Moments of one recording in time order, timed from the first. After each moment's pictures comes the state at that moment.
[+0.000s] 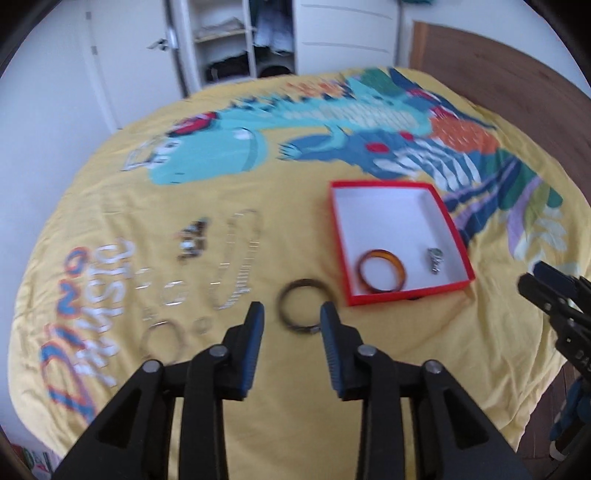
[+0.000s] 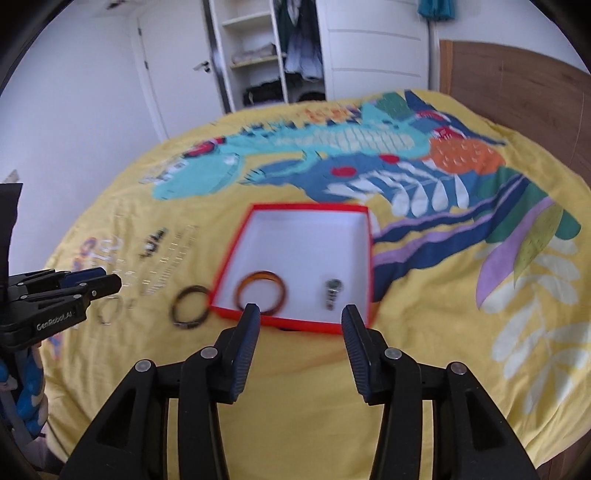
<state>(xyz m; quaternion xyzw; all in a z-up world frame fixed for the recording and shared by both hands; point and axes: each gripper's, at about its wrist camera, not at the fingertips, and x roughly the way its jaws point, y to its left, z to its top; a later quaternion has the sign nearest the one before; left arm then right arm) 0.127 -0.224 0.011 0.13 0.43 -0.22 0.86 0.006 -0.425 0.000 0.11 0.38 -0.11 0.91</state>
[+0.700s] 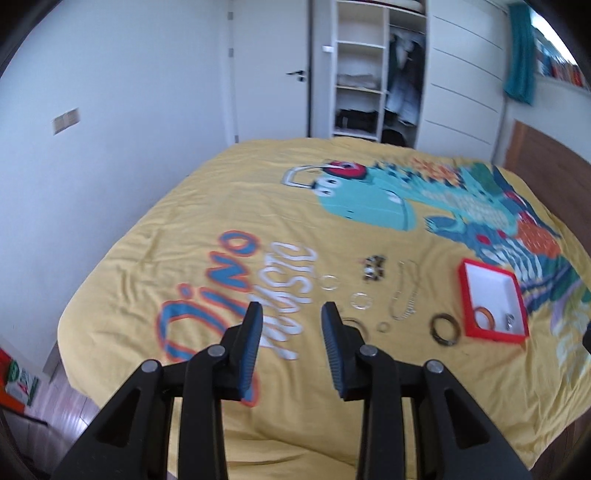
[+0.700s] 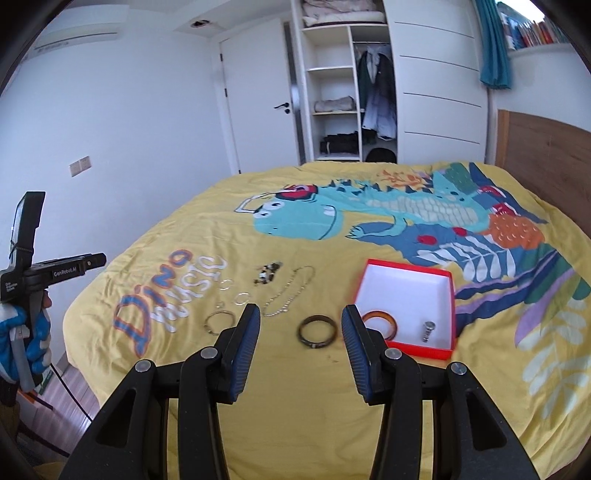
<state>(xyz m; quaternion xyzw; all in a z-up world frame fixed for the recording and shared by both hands) 0.098 0.050 0.090 0.02 0.36 -0.05 0.93 -0.038 -0.279 0.081 0.06 0.30 -0.01 0.95</state>
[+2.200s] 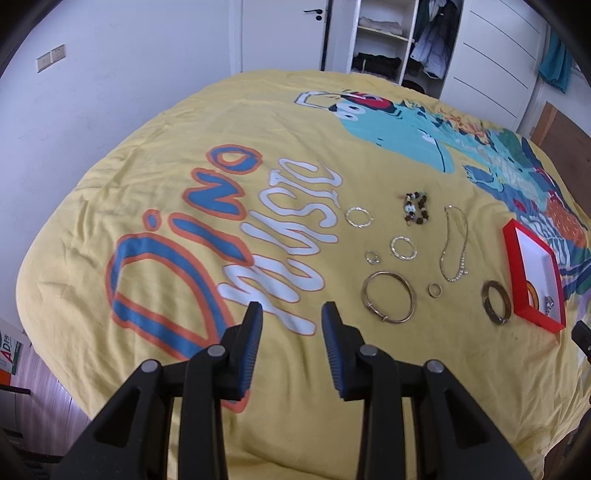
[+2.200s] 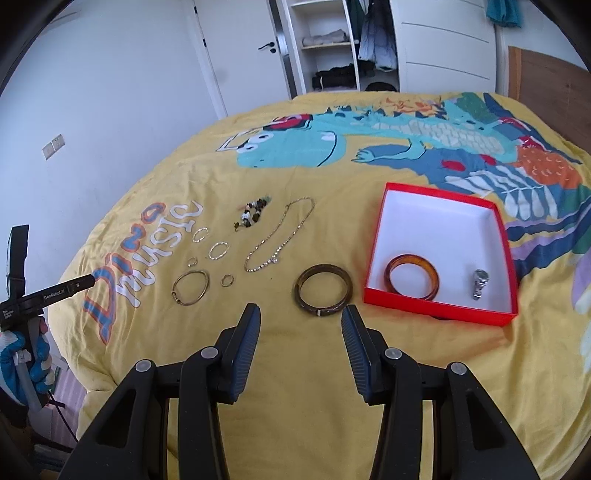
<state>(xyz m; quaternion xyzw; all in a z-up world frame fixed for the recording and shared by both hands) 0.181 0.052 -0.052 0.00 0.47 -0.06 0.88 0.066 -0.295 -0.040 0.10 0.41 -0.01 0.91</state>
